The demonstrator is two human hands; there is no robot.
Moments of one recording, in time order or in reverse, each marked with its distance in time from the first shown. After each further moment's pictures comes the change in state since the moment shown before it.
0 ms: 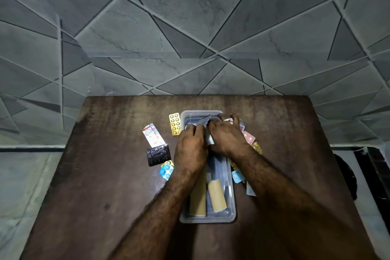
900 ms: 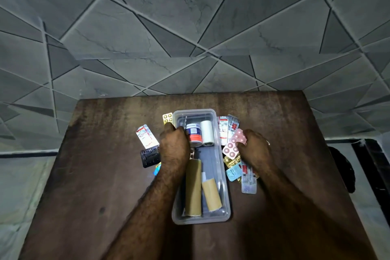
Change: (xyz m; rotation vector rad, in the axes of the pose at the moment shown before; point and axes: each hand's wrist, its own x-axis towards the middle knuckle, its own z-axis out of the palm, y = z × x) left_hand 0.021 -0.022 0.015 0.083 -0.044 -0.280; right_hand -0.056 0.068 0.057 0.627 0.097 0.621
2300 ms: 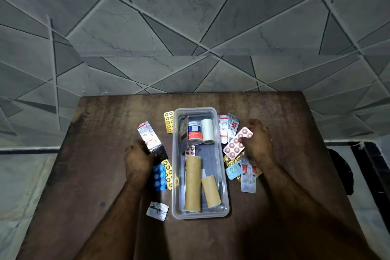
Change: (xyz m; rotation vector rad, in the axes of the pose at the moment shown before) left_hand -0.008 -0.125 0.014 -0.276 -0.013 -0.324; right_hand 0.005 -0.004 -0.009 0.246 0.126 0.059
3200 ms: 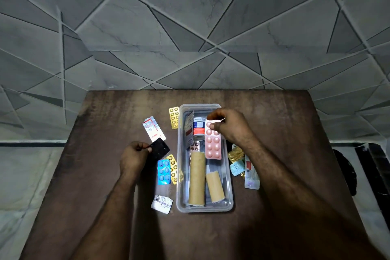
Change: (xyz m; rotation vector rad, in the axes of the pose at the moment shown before) left_hand 0.000 -0.017 -0.023 -0.323 -0.076 -0.219; right_hand -0.028 -0.104 0.002 0.112 -0.353 -0.311
